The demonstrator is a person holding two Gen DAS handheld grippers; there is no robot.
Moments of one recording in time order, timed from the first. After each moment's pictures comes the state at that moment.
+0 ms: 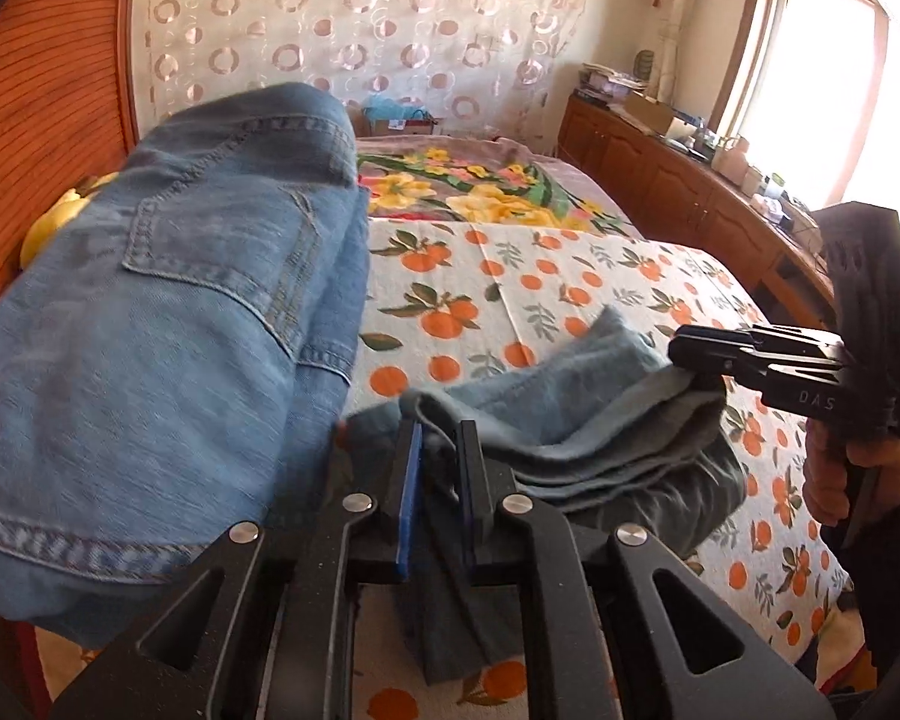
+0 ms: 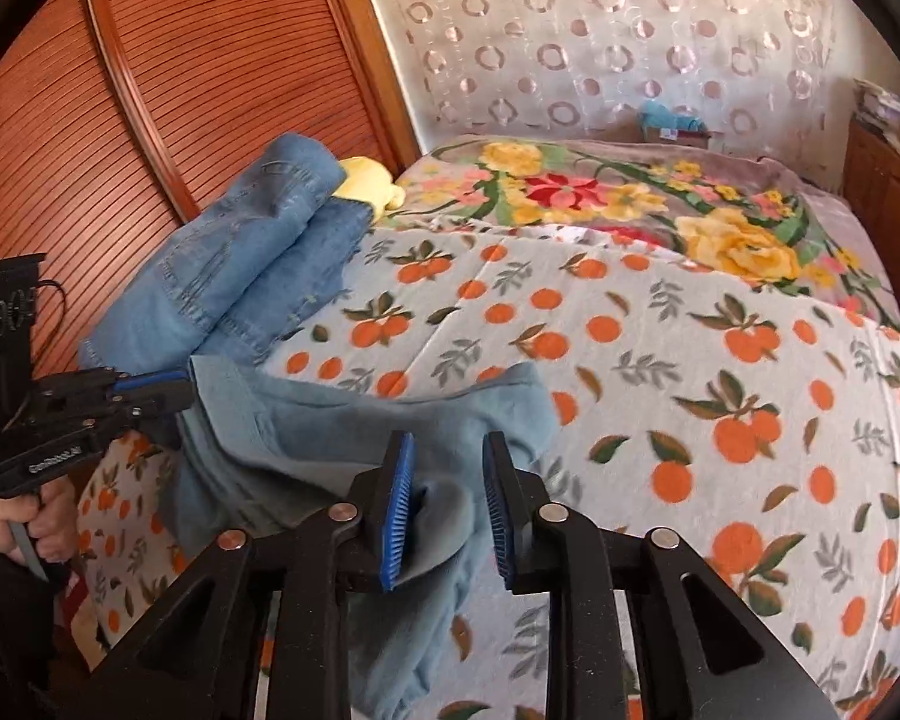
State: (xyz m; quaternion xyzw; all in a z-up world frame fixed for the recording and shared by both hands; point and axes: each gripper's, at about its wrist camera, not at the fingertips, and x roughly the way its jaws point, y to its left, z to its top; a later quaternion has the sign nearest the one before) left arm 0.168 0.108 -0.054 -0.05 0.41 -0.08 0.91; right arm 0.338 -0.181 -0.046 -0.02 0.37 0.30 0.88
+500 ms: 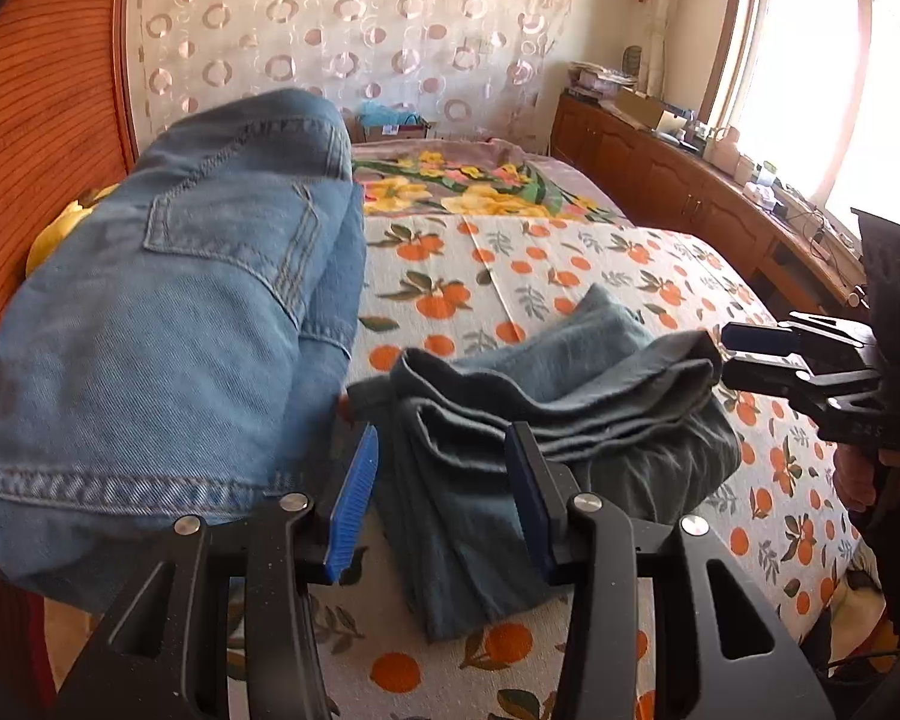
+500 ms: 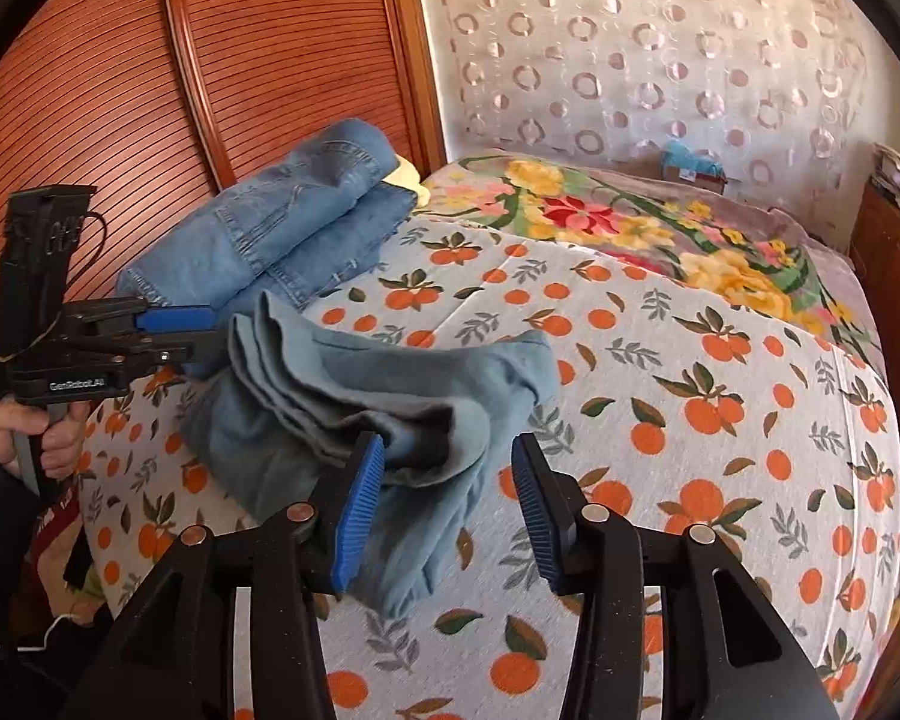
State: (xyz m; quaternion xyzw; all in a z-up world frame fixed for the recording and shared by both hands) left arm 0.147 0.105 -0.058 -0.04 0.41 -0.09 0.91; right arm 0.271 -0.183 -0.045 -0.08 0.34 0.33 0.88
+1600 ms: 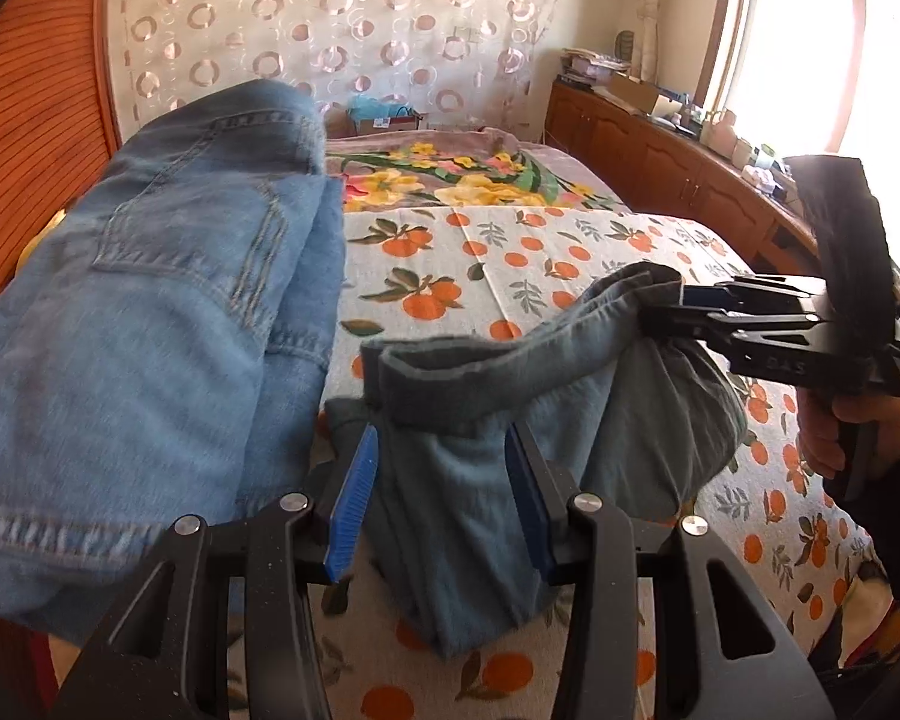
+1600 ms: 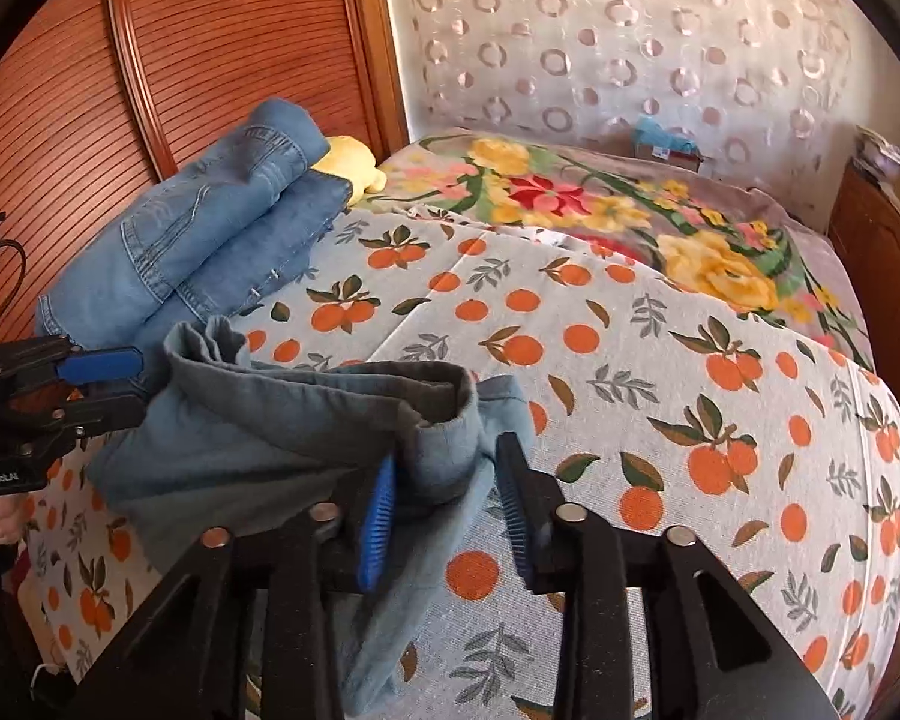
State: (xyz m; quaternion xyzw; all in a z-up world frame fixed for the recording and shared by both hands) left arm 0.169 0.091 -0.063 -0.01 0.41 -0.10 0.90; right arm 0.342 -0.160 -0.068 -0.08 0.36 0.29 0.88
